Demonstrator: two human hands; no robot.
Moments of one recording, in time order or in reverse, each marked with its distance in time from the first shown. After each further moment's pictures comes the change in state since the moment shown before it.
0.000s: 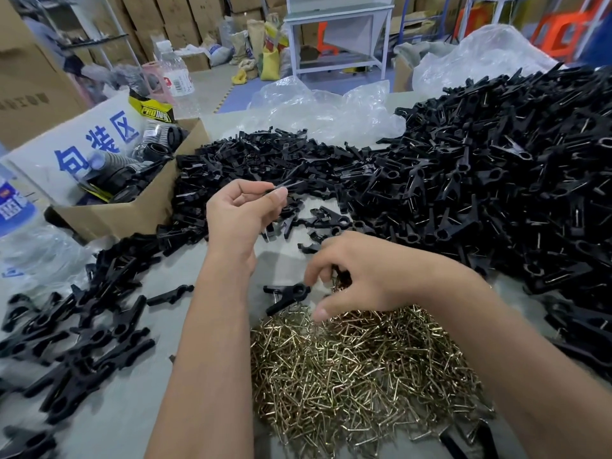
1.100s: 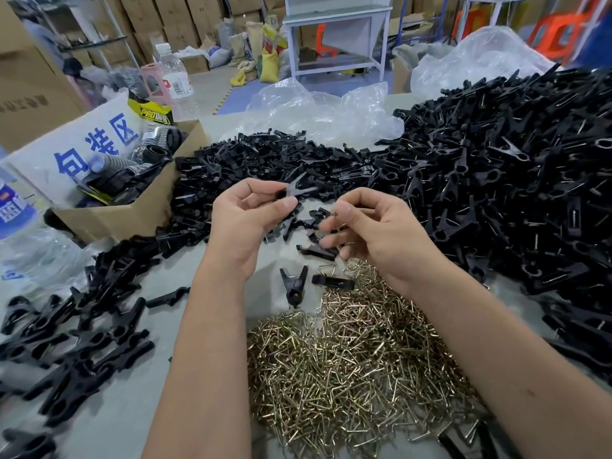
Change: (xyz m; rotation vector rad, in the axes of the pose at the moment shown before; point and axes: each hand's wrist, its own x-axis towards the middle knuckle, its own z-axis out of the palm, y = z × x) left_hand -0.002 0.000 -0.003 -0.013 -0.189 0.022; right_hand 0.009 0.021 0.010 1.284 0.634 0.032
